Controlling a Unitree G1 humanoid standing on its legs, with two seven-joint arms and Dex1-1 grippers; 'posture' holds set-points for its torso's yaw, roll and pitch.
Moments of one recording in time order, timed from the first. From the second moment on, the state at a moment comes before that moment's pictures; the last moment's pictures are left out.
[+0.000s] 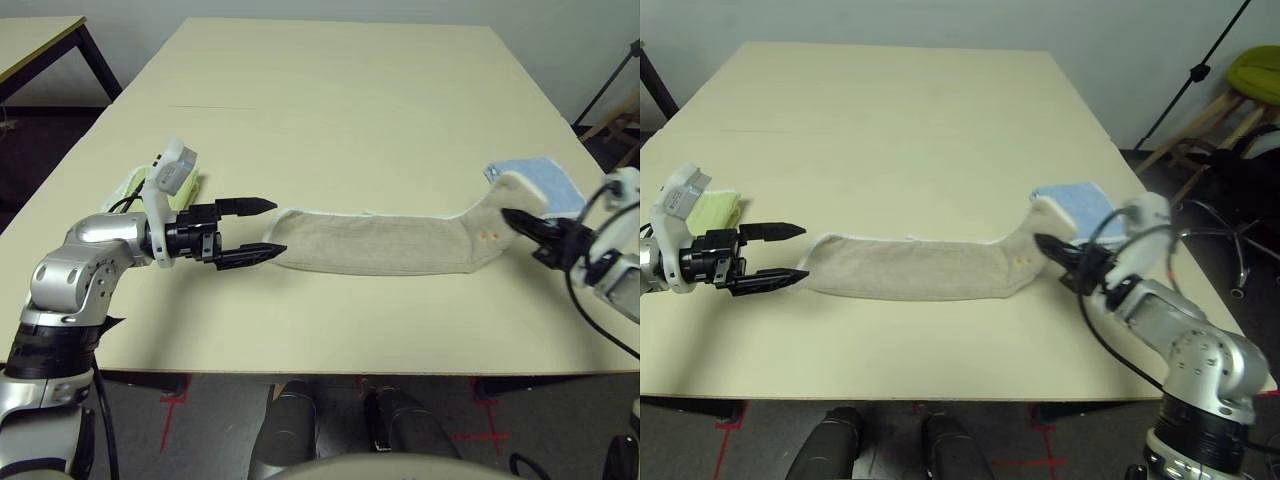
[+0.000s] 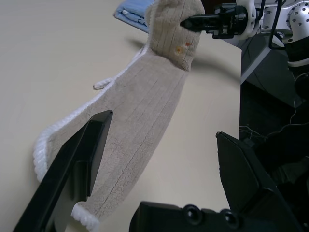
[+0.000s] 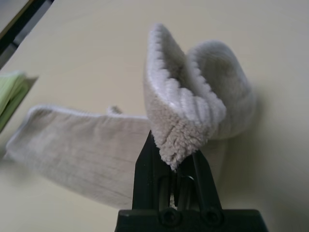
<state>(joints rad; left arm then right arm) -0.37 0.83 0.12 -0.08 -0.62 0.52 -1.25 -0.25 -0.56 -0.39 -0.29 0.89 1.05 0.37</state>
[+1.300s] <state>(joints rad) -0.69 0.50 -0.05 -0.05 -0.51 0.60 -0.89 -0.47 -0.99 -0.12 -0.11 0.65 0.86 0.88</state>
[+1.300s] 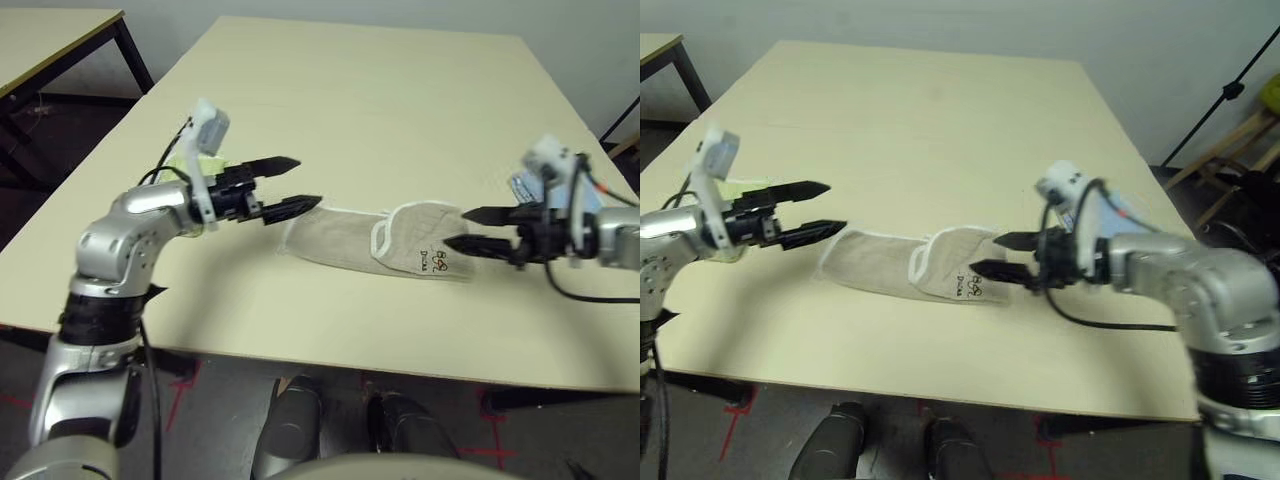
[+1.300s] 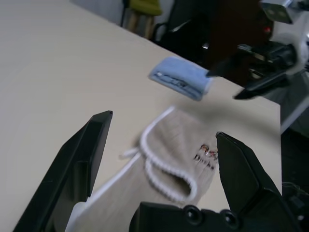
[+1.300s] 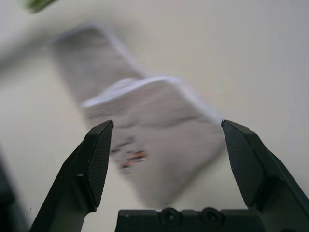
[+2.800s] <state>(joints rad) -0.76 0.16 -0.25 0.29 -0.27 0.41 -0.95 -0.43 -0.67 -0.07 0.05 0.42 0.51 0.84</state>
